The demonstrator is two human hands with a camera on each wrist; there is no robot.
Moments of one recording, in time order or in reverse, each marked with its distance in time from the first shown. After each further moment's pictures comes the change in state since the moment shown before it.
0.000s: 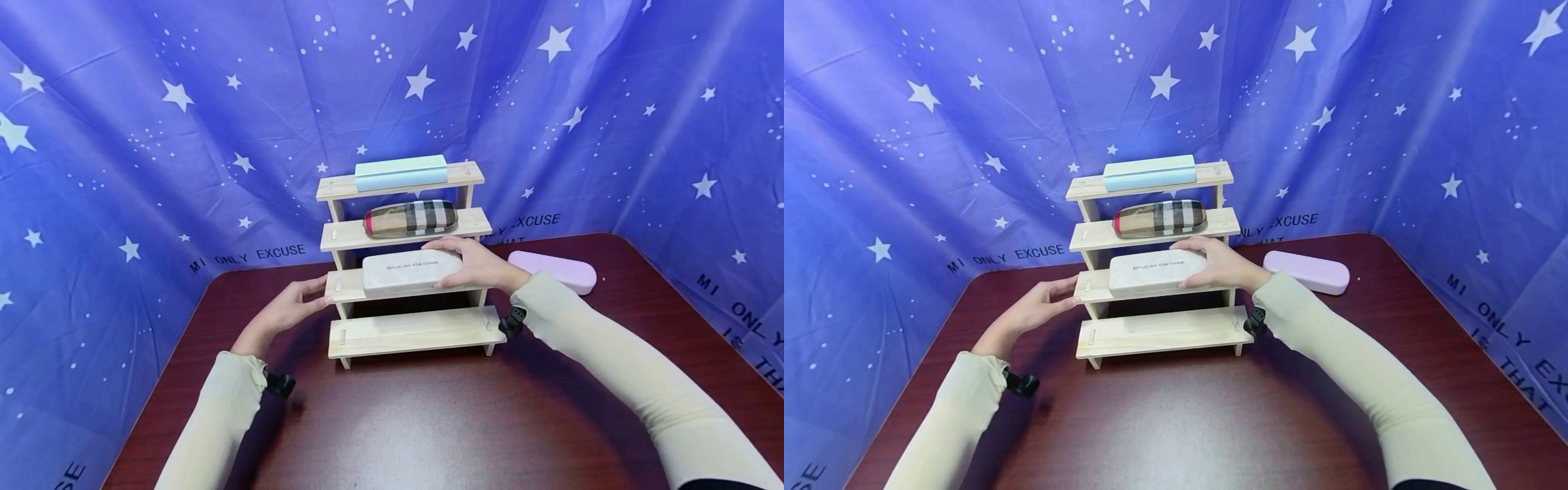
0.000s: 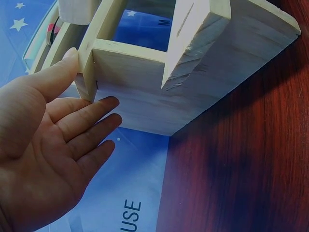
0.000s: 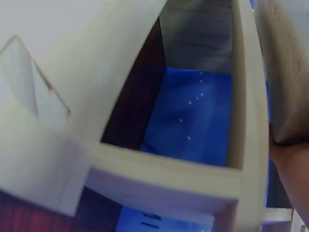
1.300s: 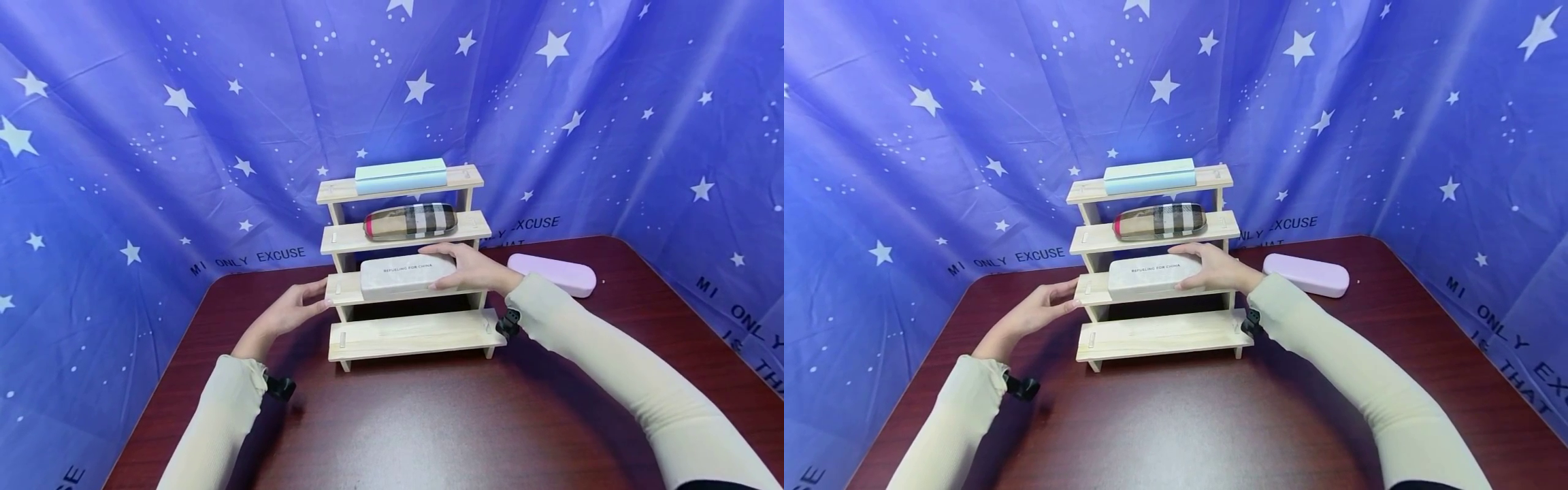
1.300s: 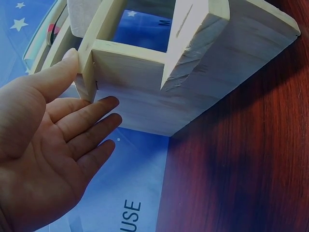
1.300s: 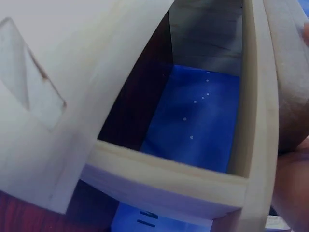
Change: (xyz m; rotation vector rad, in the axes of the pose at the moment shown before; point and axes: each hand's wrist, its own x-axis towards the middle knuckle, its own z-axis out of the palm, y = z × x) left_hand -0.001 -0.001 0.001 0.020 -0.002 0.019; right_hand 0.007 0.000 0.006 0.006 -0.048 0.044
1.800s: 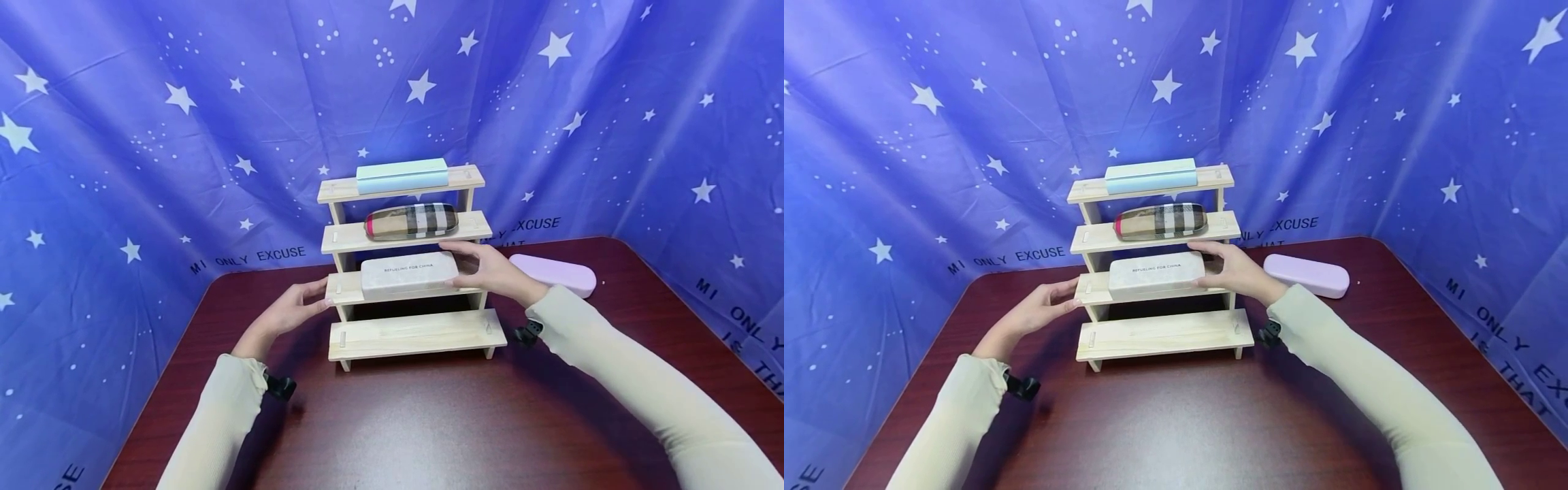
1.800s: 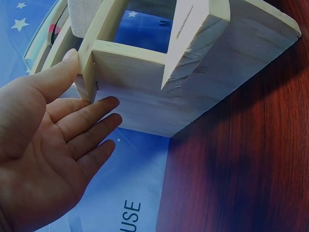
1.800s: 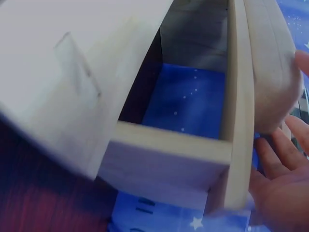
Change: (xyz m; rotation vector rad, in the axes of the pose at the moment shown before) left_hand -0.002 0.002 0.000 -0.021 0.000 0.029; right_hand -0.027 0.006 -0.008 0.050 0.111 0.018
